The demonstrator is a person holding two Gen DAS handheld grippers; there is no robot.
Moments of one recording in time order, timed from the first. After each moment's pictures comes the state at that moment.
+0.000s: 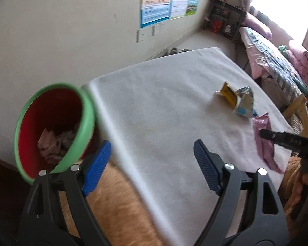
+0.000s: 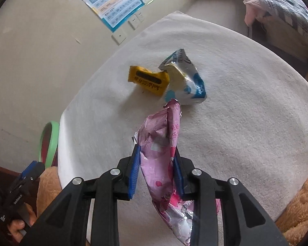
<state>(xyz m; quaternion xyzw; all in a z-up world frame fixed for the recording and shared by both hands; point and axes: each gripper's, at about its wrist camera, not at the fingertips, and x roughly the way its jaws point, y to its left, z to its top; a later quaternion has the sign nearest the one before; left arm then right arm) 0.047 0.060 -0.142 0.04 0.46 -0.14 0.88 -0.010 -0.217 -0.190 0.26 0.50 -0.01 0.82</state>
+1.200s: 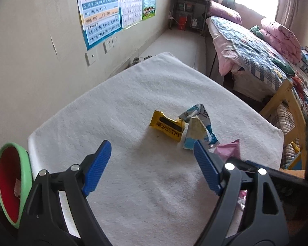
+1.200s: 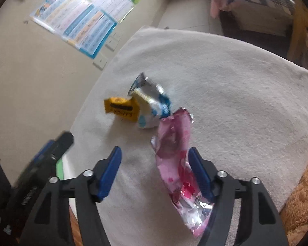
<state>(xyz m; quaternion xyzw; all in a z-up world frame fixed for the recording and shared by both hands) 0.083 -0.105 -0.141 0.10 0.43 -0.22 0.87 -0.021 -0.273 -0.193 0.38 0.45 -0.08 0.81</state>
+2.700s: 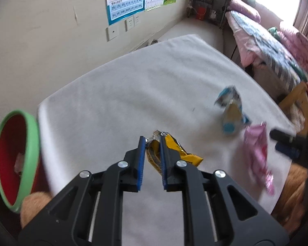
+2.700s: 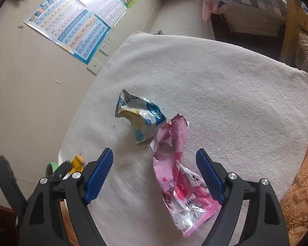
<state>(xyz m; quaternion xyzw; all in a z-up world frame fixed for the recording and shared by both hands) 0.079 -0.037 -0.169 0.08 0.48 -0.17 0.85 -0.021 -0.275 -0.199 0.36 0.46 -0.09 0.81</state>
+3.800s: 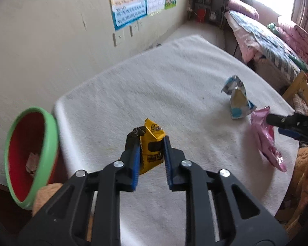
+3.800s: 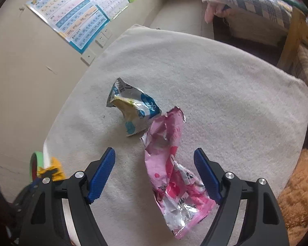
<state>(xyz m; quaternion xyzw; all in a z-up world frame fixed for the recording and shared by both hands) 0.052 -0.008 -0.159 0.10 0.45 -0.16 0.87 -0.014 -0.255 -0.206 0.29 0.49 -0.11 0.82</state>
